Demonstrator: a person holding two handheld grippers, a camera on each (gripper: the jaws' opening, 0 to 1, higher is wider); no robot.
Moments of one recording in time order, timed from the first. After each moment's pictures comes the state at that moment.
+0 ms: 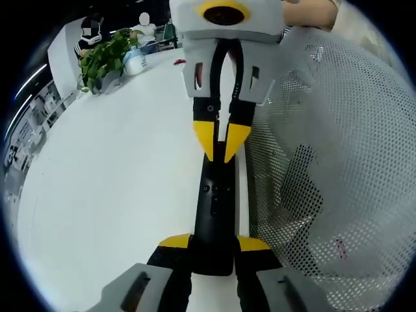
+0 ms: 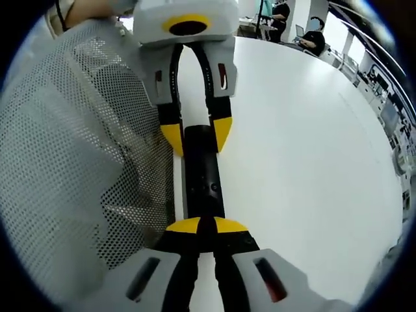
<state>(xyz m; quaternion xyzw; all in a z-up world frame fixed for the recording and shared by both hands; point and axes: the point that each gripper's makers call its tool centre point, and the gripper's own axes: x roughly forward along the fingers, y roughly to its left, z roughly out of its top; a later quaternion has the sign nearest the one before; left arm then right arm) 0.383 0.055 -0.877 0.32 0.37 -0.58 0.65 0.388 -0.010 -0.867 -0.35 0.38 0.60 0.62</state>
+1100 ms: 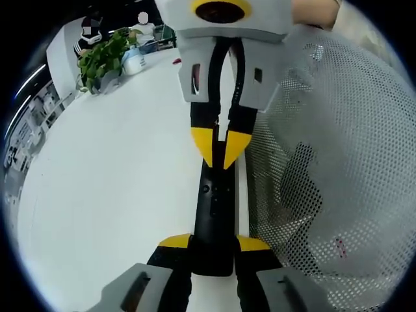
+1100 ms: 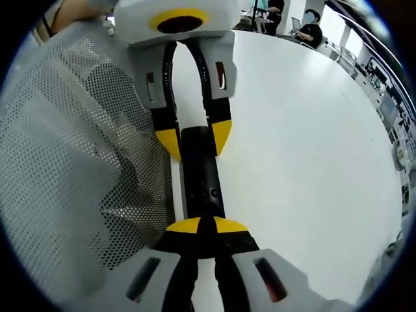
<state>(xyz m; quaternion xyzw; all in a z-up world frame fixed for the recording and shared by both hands) 0.384 0.055 -0.877 0.32 0.37 -0.58 0.65 0.389 -0.001 -0.870 -0.36 0.41 0.57 0.61</state>
